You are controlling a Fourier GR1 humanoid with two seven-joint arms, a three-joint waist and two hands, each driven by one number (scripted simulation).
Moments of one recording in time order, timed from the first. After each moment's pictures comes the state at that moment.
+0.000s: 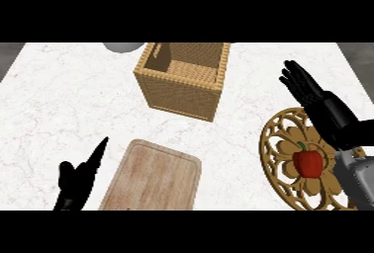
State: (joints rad) left arm 0.07 0.36 -0.29 -1.34 0.27 0.10 0.02; right arm -0.31 -0.50 0.21 -1.54 -0.38 0.06 -0.03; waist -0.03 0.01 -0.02
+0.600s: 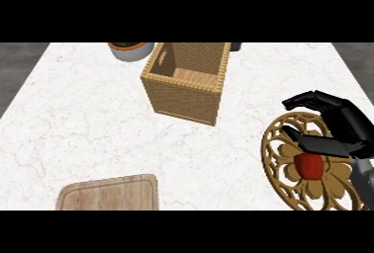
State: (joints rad) left arm 0.56 0.70 -0.44 -1.72 0.31 -0.09 0.37; right arm -0.23 -0.56 0.17 -1.53 -0.33 0.09 -0.12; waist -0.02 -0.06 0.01
